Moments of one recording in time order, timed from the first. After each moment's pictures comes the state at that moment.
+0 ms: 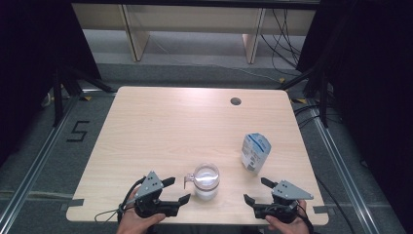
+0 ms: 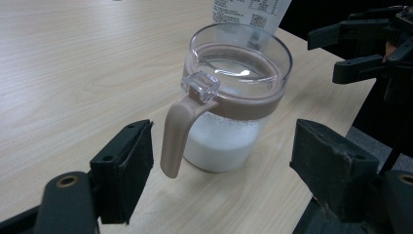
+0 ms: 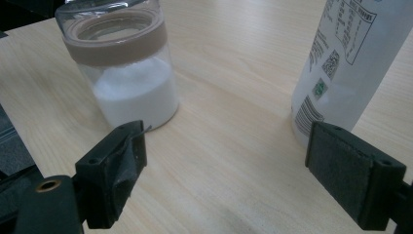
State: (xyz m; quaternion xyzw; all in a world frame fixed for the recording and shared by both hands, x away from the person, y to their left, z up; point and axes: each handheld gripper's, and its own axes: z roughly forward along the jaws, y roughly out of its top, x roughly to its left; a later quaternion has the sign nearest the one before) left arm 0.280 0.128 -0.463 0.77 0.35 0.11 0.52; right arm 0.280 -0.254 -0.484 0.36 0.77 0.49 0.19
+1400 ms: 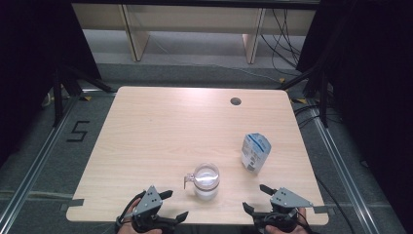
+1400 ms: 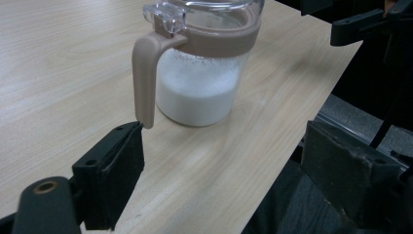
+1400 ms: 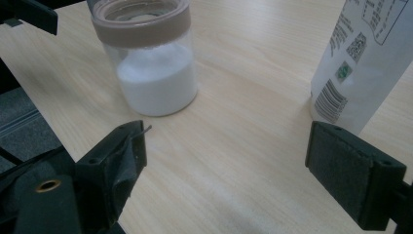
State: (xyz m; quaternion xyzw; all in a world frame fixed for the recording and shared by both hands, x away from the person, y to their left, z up) left arm 0.253 0.131 -0.486 0.79 0.33 0.10 0.50; right arm 0.260 -0.250 -0.485 0.36 0.78 0.48 0.17
